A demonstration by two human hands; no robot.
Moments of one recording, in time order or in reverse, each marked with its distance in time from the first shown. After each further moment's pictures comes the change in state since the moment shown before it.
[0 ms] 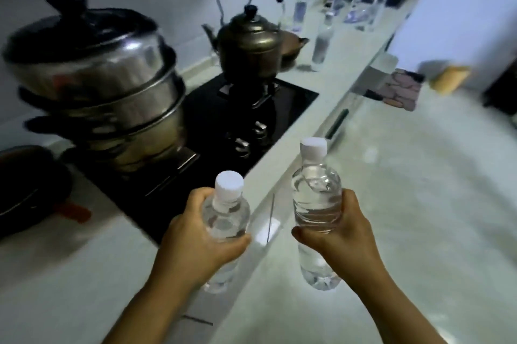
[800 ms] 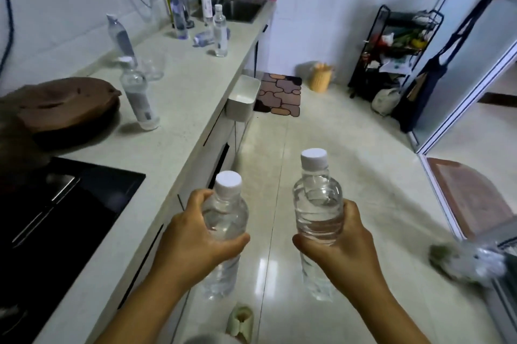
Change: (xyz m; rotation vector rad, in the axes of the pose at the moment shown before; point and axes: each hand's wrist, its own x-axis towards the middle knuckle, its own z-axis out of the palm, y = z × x) left_hand 0.306 0.202 0.355 0.044 -0.383 0.215; right_hand 0.270 0.110 -0.313 -0.090 0.427 0.154
